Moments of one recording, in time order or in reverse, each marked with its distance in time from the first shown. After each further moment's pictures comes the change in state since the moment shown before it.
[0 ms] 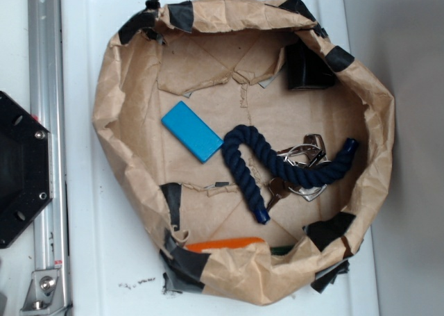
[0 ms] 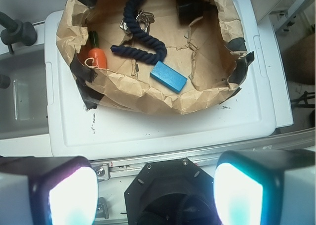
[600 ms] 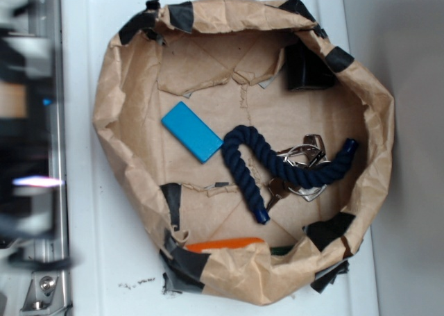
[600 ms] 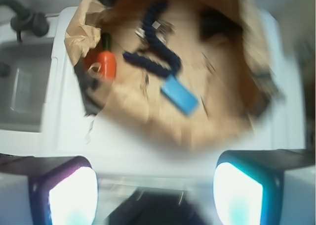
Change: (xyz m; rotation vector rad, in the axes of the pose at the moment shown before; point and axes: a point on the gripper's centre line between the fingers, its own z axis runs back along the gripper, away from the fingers) arm 0.043 0.004 -0.058 -0.009 -0.033 -0.275
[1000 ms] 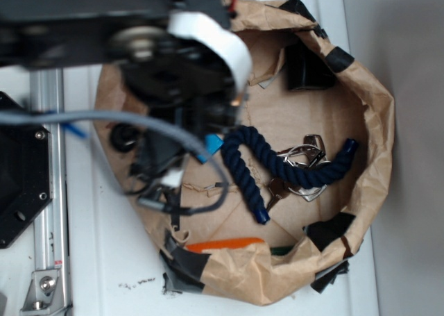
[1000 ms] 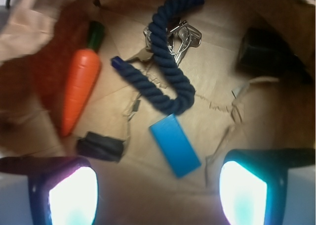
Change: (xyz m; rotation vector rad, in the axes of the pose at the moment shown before) arm 0.047 0.030 -0.077 -0.085 0.084 -0.209
